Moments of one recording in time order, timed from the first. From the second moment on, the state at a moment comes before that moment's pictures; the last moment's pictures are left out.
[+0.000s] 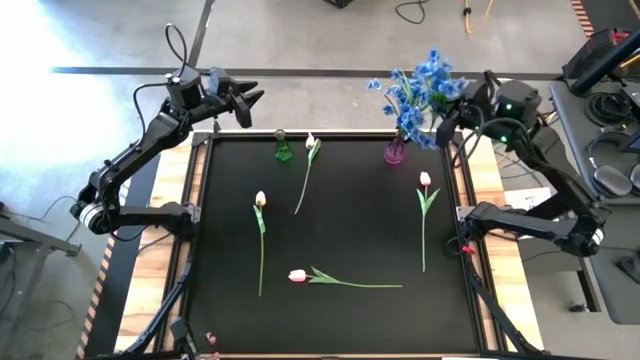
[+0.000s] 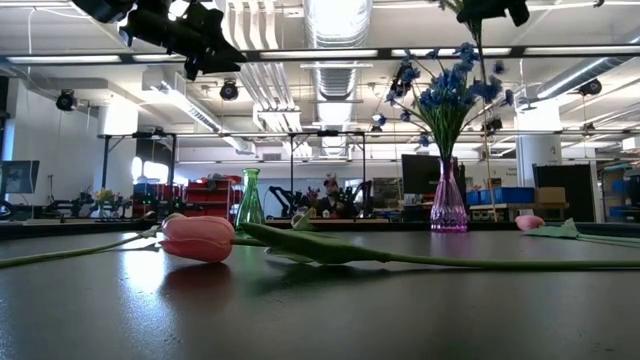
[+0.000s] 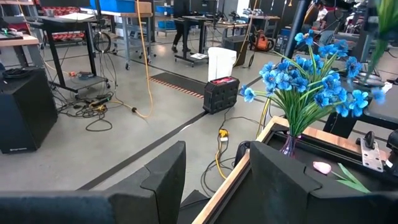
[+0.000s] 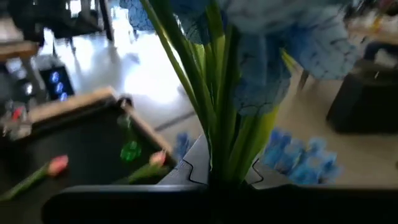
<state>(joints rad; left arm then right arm) 0.99 1.15 1.05 -0.02 0.40 0.01 -0.83 0.89 1.23 -0.60 -0.14 -0.07</state>
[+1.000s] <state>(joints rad) 0.99 1.15 1.05 -0.02 0.40 -0.04 -0.54 0.61 0.39 0.42 0.53 0.02</state>
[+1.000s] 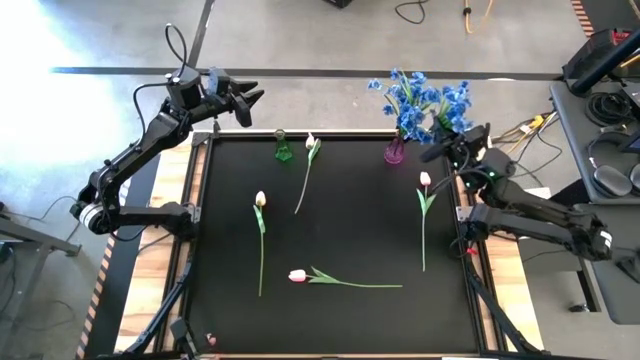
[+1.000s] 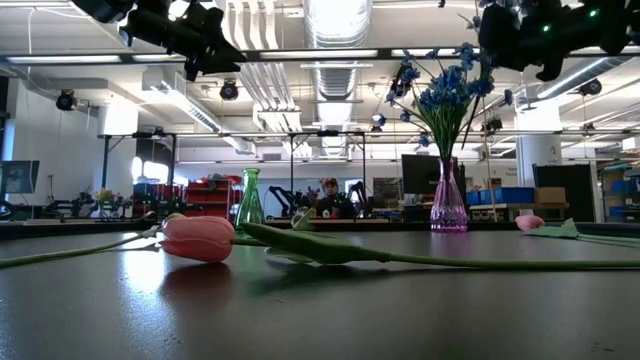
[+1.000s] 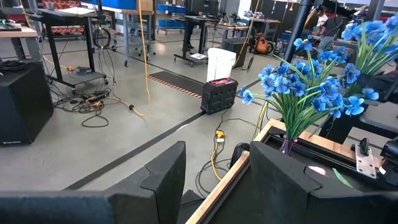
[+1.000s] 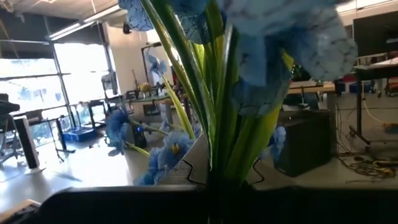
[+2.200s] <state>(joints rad) 0.99 1.15 1.05 -0.03 0.40 -0.01 -0.54 0.90 0.30 0.93 0.54 -0.17</state>
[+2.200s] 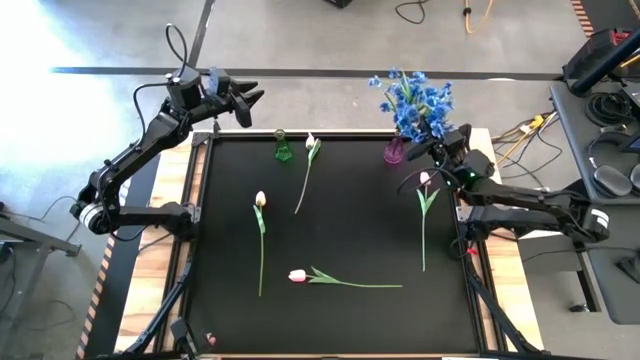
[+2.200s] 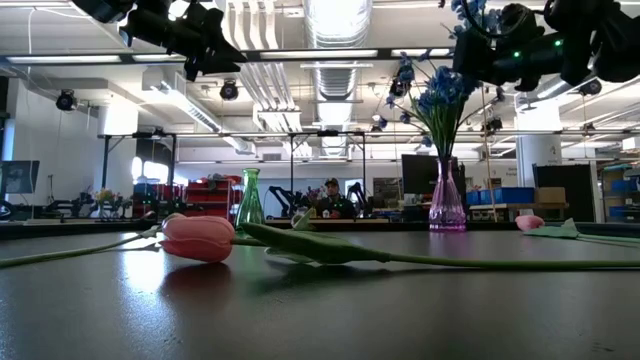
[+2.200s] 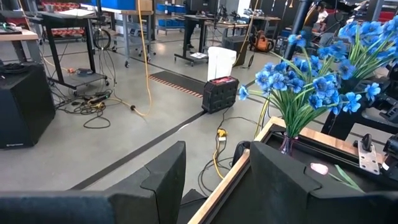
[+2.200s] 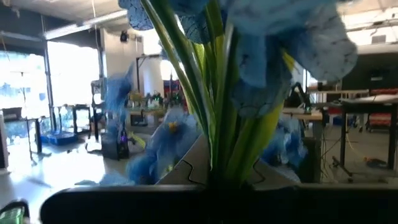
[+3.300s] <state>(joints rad) 0.99 1.14 1.05 -0.05 0.44 0.01 -0.53 0.98 0.32 0.89 0.55 -0.10</state>
